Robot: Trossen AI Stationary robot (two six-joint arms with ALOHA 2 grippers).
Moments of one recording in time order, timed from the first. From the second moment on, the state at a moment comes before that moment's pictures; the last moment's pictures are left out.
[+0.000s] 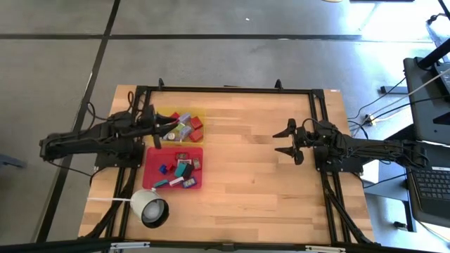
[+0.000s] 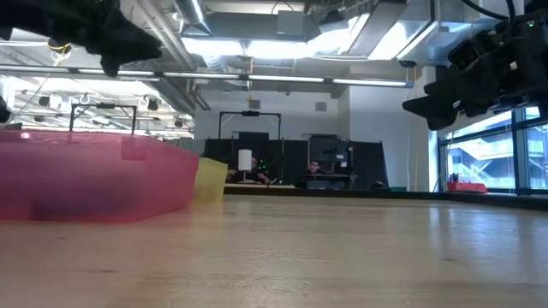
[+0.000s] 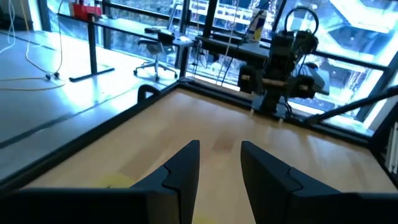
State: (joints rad) left arm 0.20 0.33 0.37 -0.15 -0.14 -0.23; right arm -0.28 0.51 0.02 0.38 -0.37 0.07
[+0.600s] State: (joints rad) left arm 0.20 0.22 0.14 0.02 -0.21 -0.21; right arm -0.28 0.51 0.02 0.38 -0.37 0.07
